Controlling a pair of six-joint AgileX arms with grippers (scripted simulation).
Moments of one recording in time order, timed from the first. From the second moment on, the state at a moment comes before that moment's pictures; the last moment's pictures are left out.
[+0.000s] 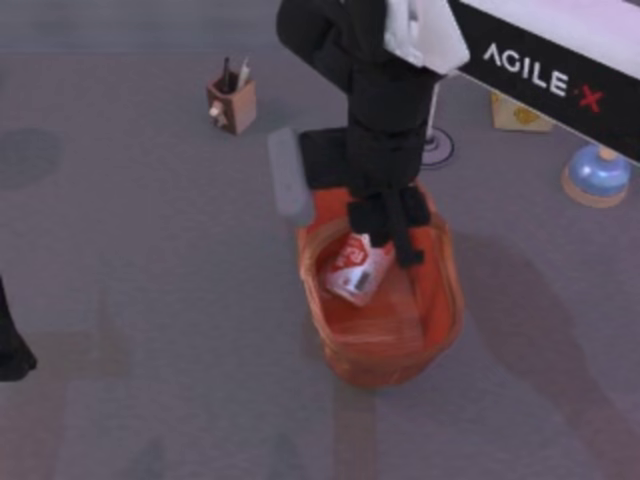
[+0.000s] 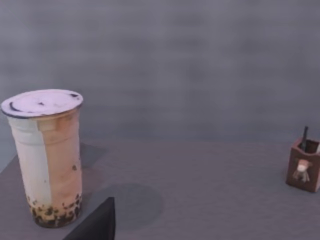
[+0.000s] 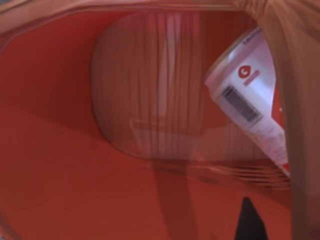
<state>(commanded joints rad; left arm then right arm) 0.02 0.00 0.00 0.00 0.00 0.00 0.68 2.27 2.13 -1.43 0.00 -1.02</state>
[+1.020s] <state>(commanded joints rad) 0.02 0.00 0.00 0.00 0.00 0.00 0.66 2.26 2.26 -1.57 0.00 -1.05</state>
